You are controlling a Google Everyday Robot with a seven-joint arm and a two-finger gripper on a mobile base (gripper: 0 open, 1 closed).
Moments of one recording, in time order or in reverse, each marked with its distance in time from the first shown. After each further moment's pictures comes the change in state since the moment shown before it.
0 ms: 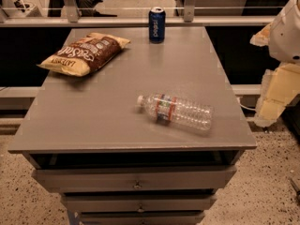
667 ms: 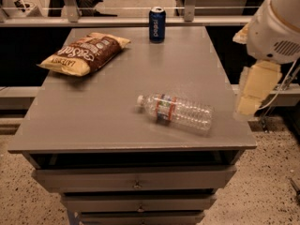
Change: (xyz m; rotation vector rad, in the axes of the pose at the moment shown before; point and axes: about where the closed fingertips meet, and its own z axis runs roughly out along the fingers) arm -0.030 -0.006 0.014 0.006 -0.019 -0.017
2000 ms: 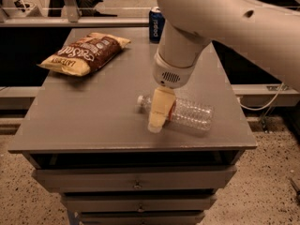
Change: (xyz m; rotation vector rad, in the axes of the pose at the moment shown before) arm -0.123 0.016 0.132 -0.134 -0.002 0.025
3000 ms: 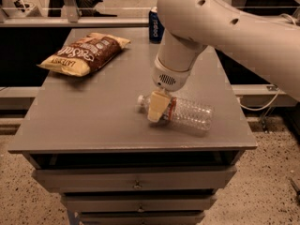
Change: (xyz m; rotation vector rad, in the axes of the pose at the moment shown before) arm -0.001 -0.010 0.033 -0.067 0.003 0.118
